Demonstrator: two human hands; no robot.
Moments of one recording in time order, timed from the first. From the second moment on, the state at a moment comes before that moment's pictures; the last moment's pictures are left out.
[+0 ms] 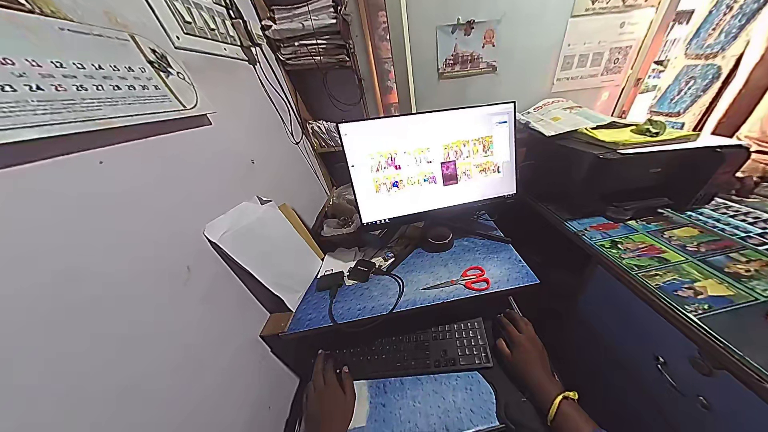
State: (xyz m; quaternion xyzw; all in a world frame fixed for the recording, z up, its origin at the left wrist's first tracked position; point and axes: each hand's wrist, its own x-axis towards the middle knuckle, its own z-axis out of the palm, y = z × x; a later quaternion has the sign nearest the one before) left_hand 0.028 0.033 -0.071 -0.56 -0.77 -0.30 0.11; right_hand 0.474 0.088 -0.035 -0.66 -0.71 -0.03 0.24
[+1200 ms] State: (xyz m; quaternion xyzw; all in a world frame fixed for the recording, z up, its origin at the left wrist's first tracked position) left_hand 0.024 0.037 -0.078 -0.55 -0.79 -0.28 0.07; right_hand 0.475 0.091 -0.037 -0.67 -0.70 -0.05 0.24
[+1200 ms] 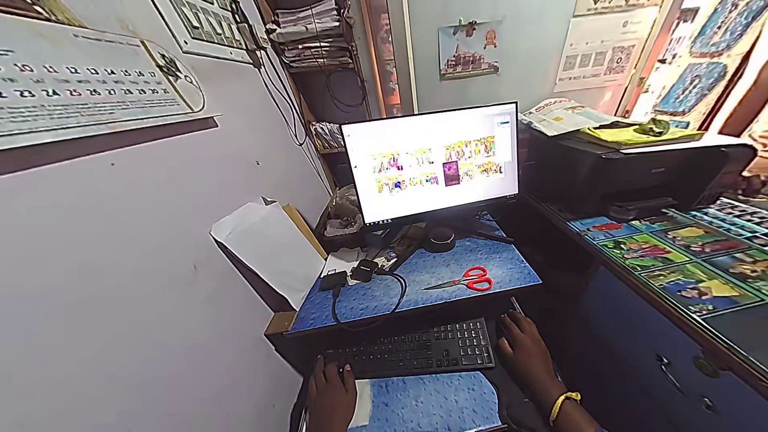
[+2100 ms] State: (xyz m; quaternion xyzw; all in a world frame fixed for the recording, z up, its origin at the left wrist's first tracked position) left_hand 0.023 0.038 -0.080 -0.55 -0.79 -0.27 0.07; right_hand 0.480 0.094 -0.044 -0.67 -0.70 -0.05 0.24
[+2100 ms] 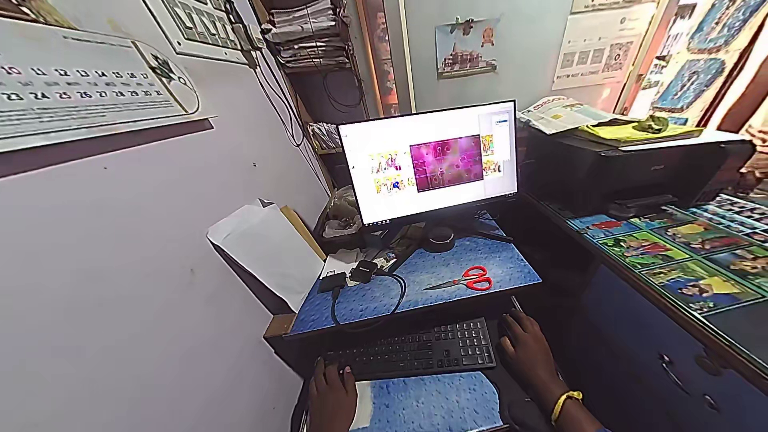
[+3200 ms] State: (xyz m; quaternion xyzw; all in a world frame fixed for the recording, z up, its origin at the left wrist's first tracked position) left_hand 0.023 0.038 -0.080 -0.55 -0.78 -0.28 0.08; right_hand 0.479 0.093 -0.045 -0.65 -0.71 -0.07 0.25
